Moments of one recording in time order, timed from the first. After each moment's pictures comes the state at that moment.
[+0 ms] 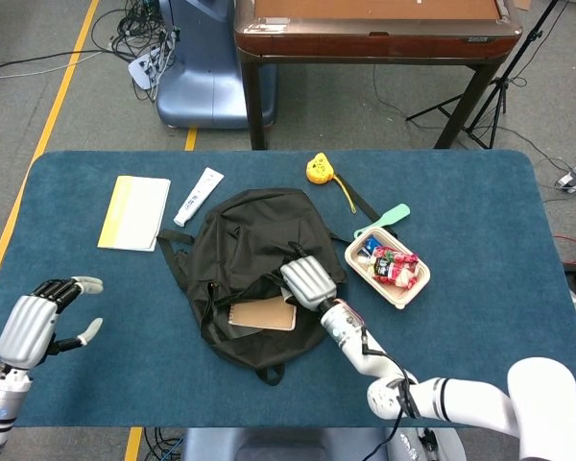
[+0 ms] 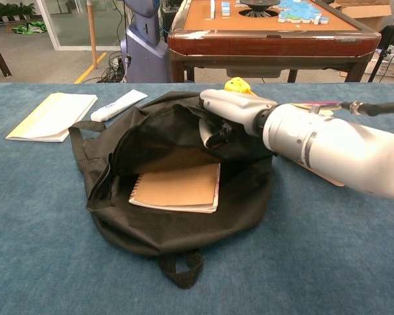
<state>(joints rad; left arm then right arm) -0.23 -1.14 -0.10 -1.58 1.68 1.47 -0.24 0.85 -1.74 0.30 -1.47 -1.00 0.88 -0.40</state>
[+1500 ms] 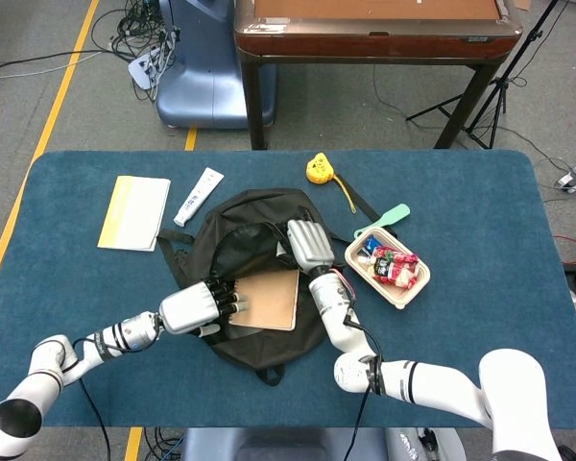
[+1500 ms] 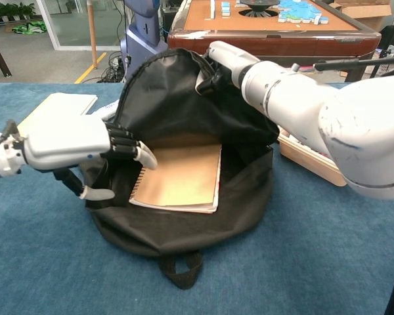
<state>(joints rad) -0.78 -1.82 0.13 -0.37 2.06 1.47 -0.52 0.97 -1.84 0.48 -1.36 -0.73 0.99 -0.35</state>
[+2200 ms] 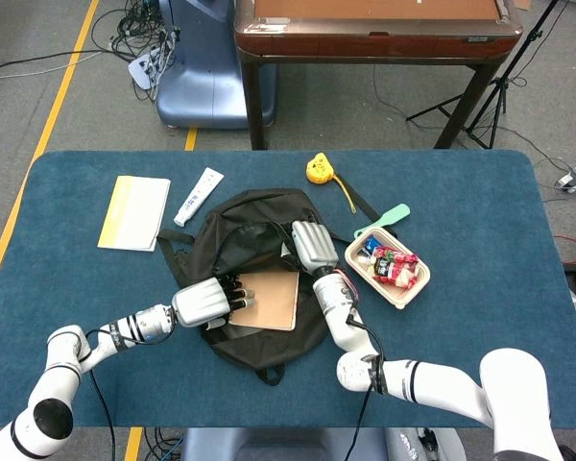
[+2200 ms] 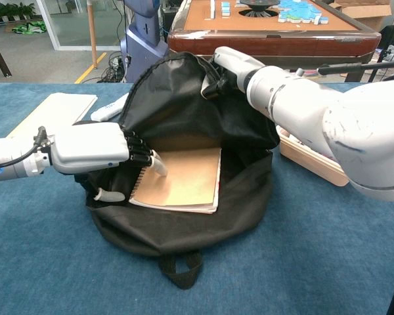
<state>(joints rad) -0.82 -1.94 0.23 -0.16 1.99 1.41 -0.55 0.97 -1.83 0.46 -1.35 -0.71 0.99 -0.32</state>
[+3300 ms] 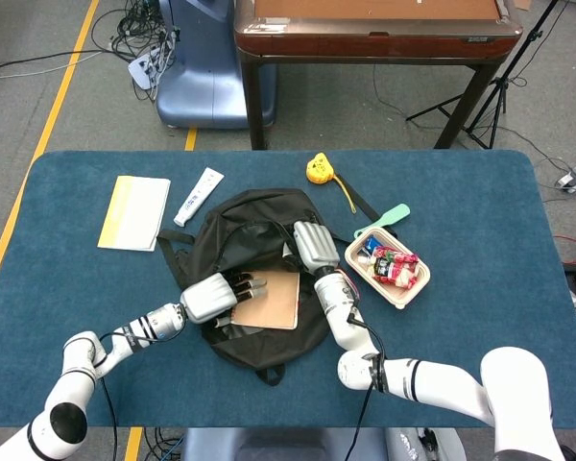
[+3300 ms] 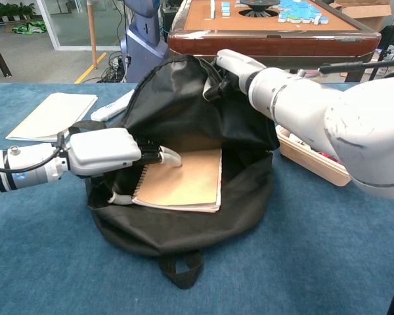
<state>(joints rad) -0.83 -2.01 0.24 -0.14 1.88 1.30 -0.61 0.98 -1.82 0.46 -1.35 -0.68 0.99 -0.31</state>
